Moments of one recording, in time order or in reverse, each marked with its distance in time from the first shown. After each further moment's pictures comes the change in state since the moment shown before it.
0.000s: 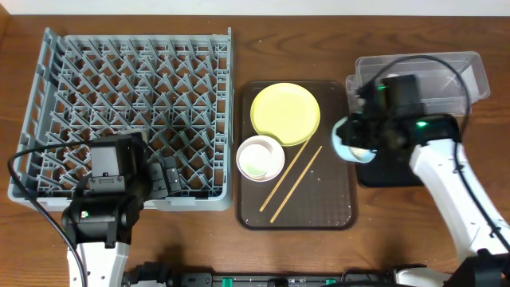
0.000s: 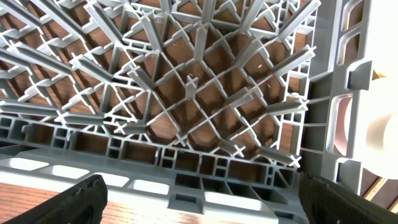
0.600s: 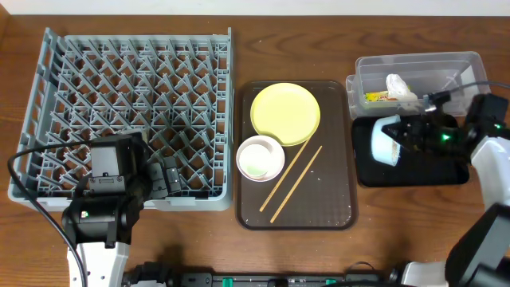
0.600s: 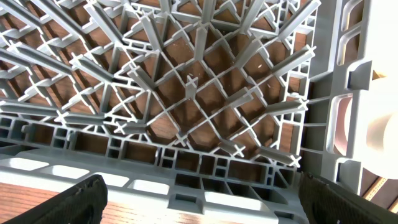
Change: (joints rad) left arm 0.000 0.000 0.000 0.000 0.000 0.000; right arm -0.526 0.161 -0.038 -0.051 -0.568 -0.257
